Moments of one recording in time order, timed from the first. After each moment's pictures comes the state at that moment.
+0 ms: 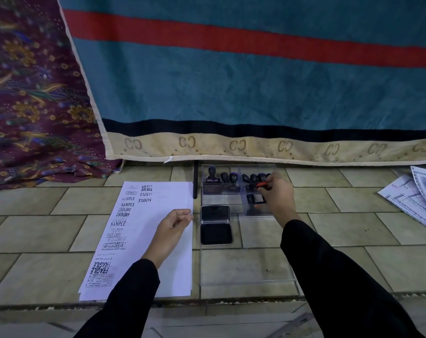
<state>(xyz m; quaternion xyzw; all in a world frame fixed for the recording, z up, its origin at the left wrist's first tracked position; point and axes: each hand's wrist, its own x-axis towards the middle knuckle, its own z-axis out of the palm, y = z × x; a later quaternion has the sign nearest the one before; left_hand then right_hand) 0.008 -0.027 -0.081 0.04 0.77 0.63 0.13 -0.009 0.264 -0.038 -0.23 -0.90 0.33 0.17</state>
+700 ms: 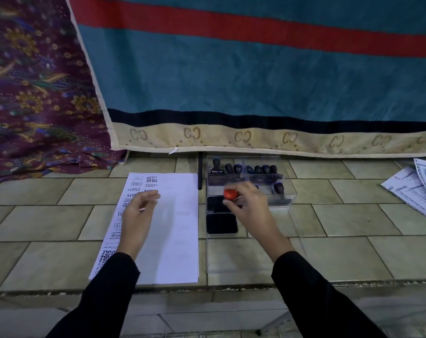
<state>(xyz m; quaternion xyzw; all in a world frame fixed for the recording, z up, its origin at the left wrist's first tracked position) -0.004 -0.088 -0.076 0.00 0.75 0.65 -0.09 0.050 0.174 -0.030 0.06 -0.90 0.38 0.20</state>
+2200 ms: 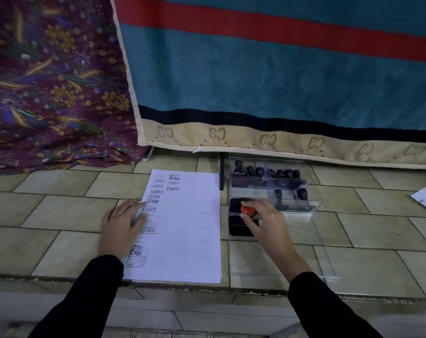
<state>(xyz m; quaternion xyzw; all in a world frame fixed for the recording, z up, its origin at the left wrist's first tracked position) -0.007 -0.193 -0.109 0.05 0.96 0.25 -0.11 0.064 0.151 -0.054 0.04 -0.91 0.37 0.19</state>
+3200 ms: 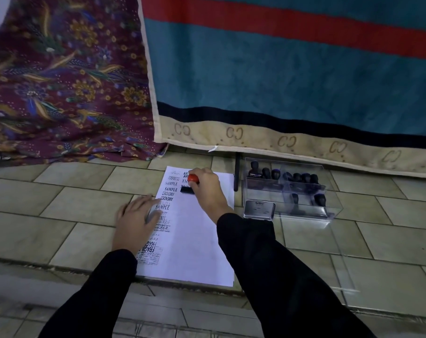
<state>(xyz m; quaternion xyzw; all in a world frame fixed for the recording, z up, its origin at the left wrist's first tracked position) -0.008 -0.191 -0.106 0.04 0.96 0.24 -0.11 -0.061 0.007 -0.046 0.07 -0.92 0.37 0.09</state>
